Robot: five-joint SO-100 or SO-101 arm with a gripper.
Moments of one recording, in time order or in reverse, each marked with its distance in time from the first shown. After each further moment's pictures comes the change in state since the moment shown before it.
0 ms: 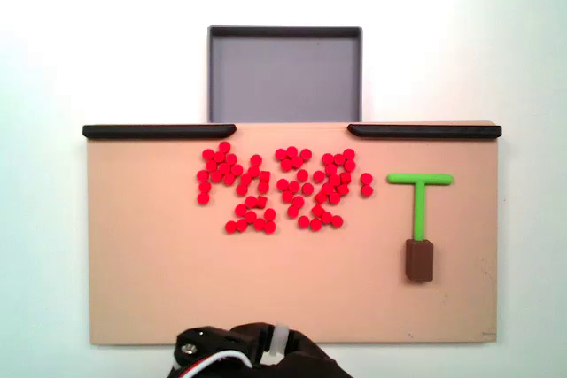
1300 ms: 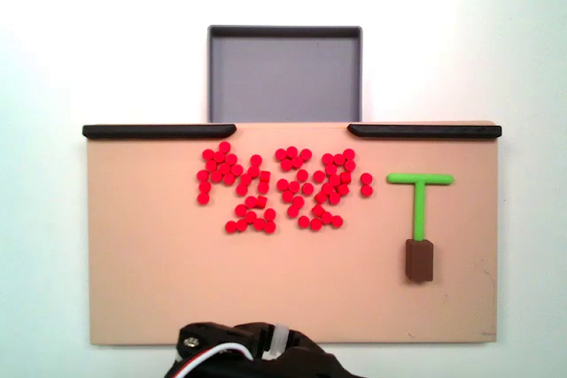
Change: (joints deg) arm 0.0 -1.1 0.0 0.0 0.0
